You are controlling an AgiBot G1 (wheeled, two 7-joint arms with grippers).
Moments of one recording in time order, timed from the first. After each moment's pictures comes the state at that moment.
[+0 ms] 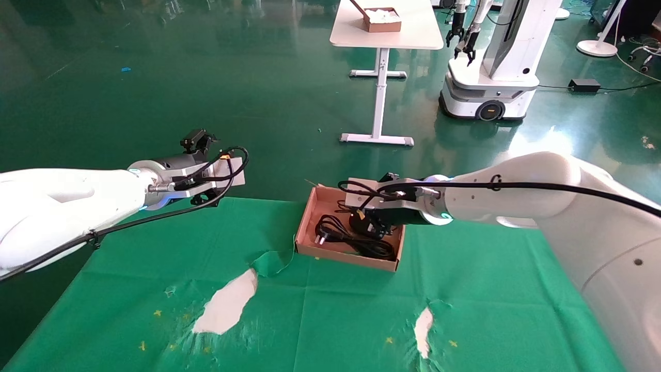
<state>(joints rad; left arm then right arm) -1.73 1.06 1.33 -0.84 2.24 0.46 -0.59 1.70 -1.38 -0.79 0.42 -1.90 -0.80 -0.05</state>
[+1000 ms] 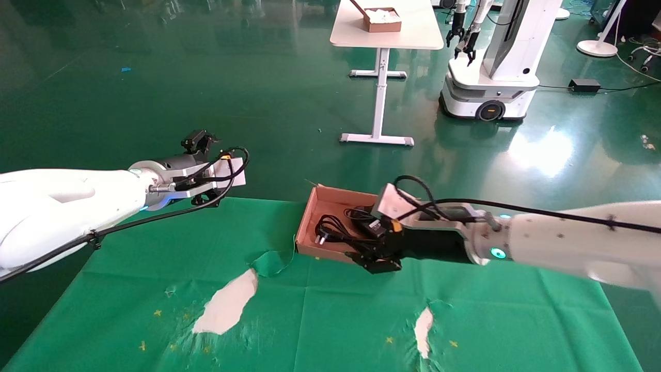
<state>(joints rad) -1.73 1.06 1.33 -0.83 2.23 0.46 -0.59 1.49 -1.11 -0.61 0.73 -1.50 -1.05 0.03</state>
